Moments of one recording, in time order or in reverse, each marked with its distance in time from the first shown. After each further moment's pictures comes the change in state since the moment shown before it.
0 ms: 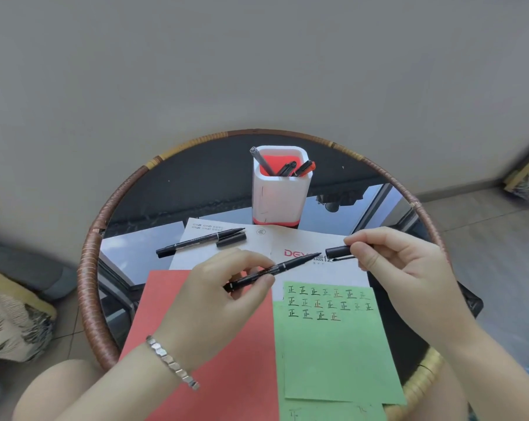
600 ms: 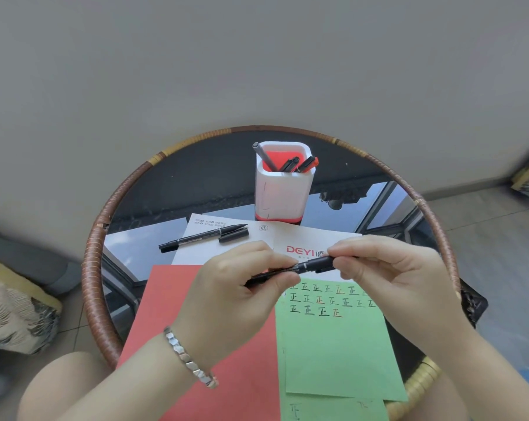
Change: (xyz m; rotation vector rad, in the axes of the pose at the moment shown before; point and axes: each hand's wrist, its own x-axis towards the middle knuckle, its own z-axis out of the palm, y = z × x) left_hand 0.005 0.016 0.006 -0.029 0.022 0.183; right_hand -0.006 -0.003 0.009 0.088 -0.106 -0.183
